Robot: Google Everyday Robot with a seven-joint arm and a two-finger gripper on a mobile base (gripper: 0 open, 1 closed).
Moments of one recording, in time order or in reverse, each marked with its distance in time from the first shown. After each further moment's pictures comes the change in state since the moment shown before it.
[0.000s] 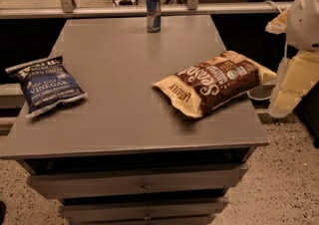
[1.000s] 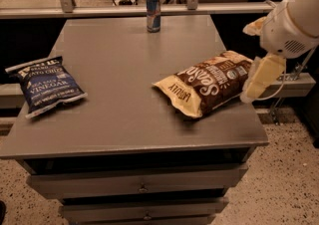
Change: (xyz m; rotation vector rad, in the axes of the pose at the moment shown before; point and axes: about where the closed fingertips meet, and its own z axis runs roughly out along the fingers) arm -0.014 -0.061 0.072 0.033 -0.181 -0.025
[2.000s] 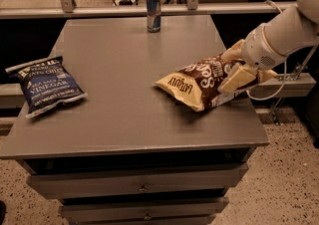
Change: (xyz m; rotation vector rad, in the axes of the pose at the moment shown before) arm 0.006 -0.029 0.081 -0.042 -0.139 0.026
